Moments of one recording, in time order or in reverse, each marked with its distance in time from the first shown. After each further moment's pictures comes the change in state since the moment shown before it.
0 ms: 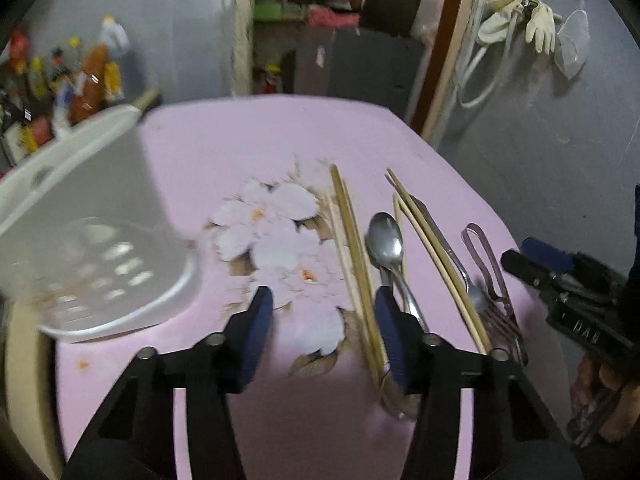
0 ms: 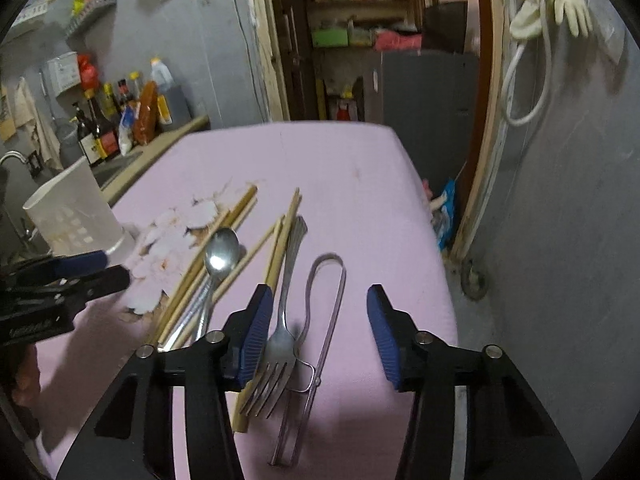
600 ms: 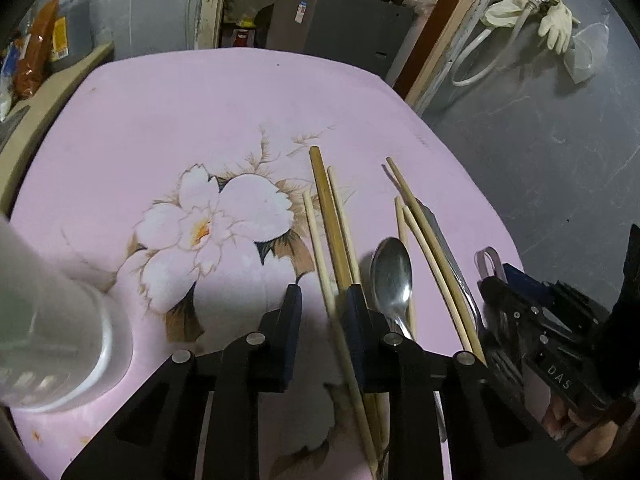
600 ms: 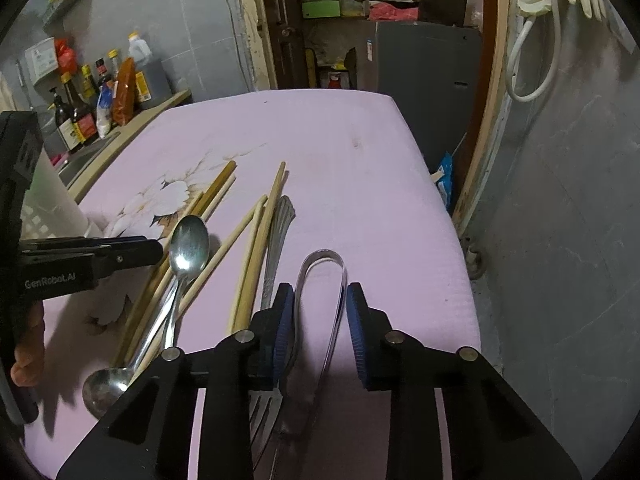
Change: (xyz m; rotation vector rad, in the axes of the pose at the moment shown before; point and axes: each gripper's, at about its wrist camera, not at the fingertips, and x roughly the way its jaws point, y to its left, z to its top) left arm 0.075 0.026 0.039 -0.043 0.162 -0.147; right arm 0.043 -0.001 0.011 0.014 0.090 -0.037
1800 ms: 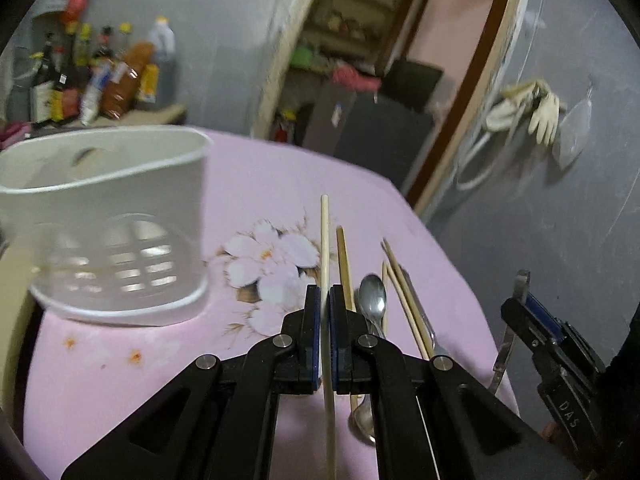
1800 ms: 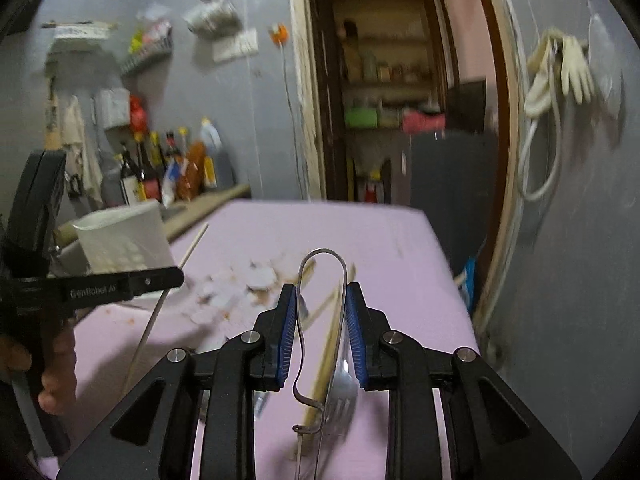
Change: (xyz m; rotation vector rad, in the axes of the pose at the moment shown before) left arm -0.108 -0.015 -0.081 -0.135 -0.452 0.059; right arm -0.096 0.043 -0.034 -0.093 -0.444 0.105
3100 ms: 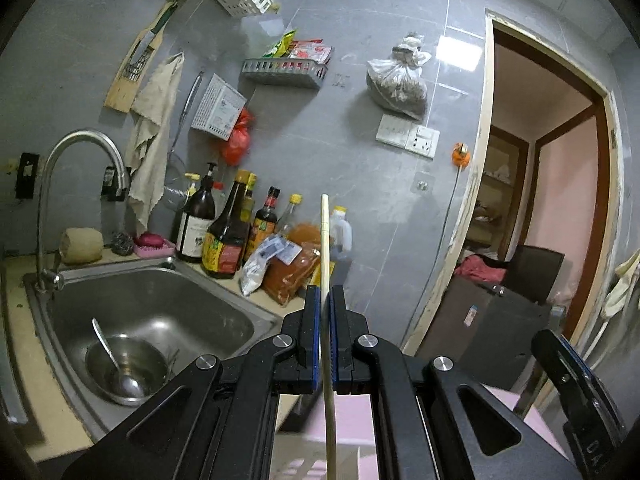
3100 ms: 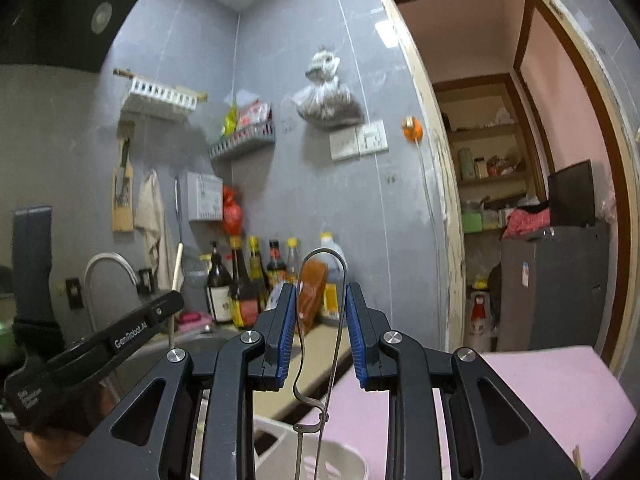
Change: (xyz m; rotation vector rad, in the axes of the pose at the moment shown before) left arm -0.075 0.175 0.095 -0.167 -0.643 0.414; right arm 0.118 0.176 0.105 -0.026 -0.381 0.320
